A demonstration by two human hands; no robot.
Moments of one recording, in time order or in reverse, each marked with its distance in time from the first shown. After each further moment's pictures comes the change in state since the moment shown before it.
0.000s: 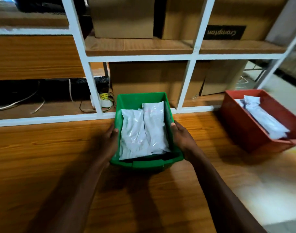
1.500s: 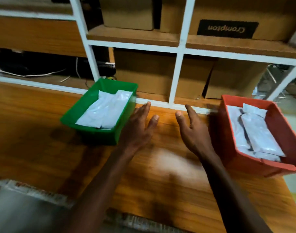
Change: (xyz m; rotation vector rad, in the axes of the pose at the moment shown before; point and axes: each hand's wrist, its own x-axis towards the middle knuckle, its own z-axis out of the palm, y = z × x) left_hand -0.131 0.133 0.224 0.564 0.225 0.295; right_hand -0.007 0.015 -0.211 -0.358 -0.092 -0.433
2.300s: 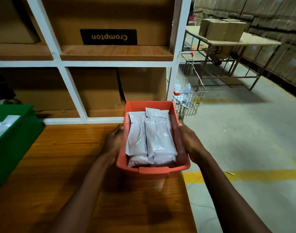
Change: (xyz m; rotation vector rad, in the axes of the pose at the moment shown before) left_hand 0.061 0.197 0.256 -0.797 -0.203 -0.558; right_hand 0.040 0.253 -0.270 0.380 0.045 0.507
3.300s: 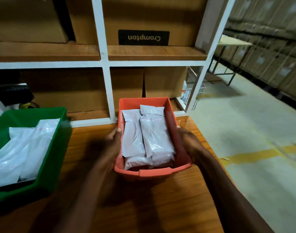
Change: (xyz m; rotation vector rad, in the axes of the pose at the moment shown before) left_hand 0.004 0.013 -0.204 0.005 -0.057 0.110; right_hand -0.078 -0.046 0.196 -0.084 0.065 0.059
